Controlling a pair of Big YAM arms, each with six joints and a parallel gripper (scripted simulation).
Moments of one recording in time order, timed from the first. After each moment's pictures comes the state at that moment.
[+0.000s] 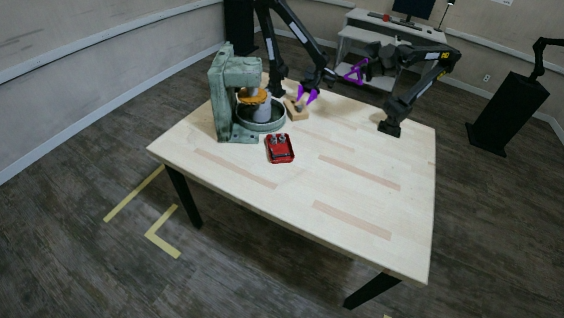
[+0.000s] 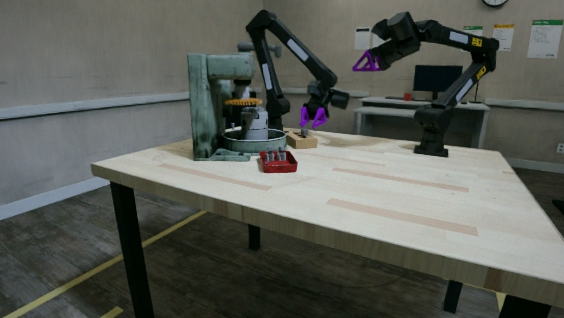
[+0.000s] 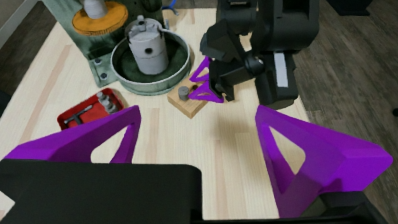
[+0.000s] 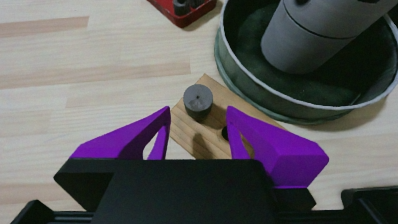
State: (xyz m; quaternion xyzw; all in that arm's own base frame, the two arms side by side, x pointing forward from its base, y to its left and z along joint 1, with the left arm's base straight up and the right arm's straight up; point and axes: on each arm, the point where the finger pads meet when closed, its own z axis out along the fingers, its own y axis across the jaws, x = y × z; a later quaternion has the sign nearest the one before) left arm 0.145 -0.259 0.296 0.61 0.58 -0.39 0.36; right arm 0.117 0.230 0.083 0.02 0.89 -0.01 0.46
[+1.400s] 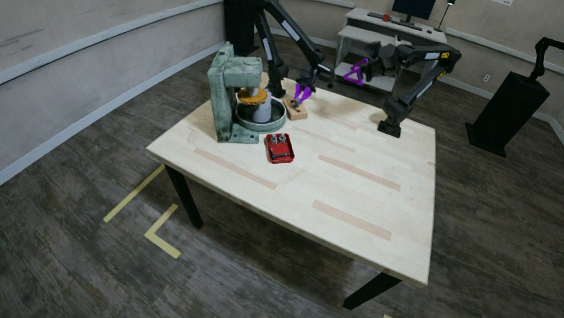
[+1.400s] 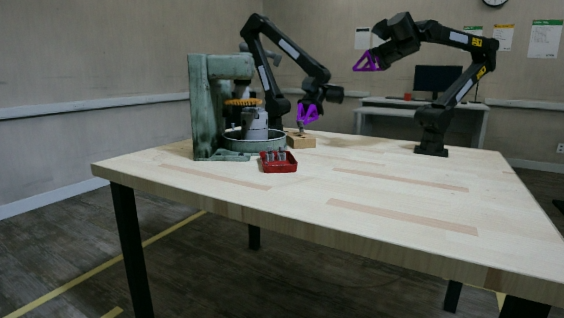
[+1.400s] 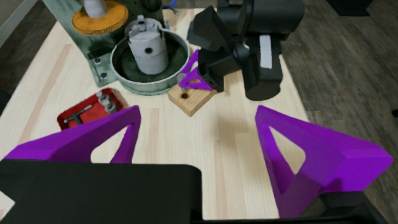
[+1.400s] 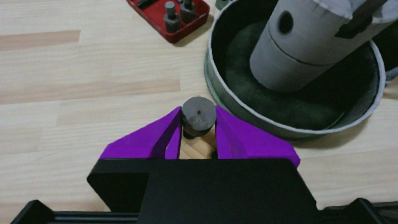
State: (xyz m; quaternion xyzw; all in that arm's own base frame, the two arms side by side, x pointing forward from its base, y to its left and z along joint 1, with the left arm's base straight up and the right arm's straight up) left arm 0.145 -0.259 0.296 0.61 0.58 -0.39 0.36; right arm 0.140 0.214 0.097 0.01 0.89 -0.02 0.46
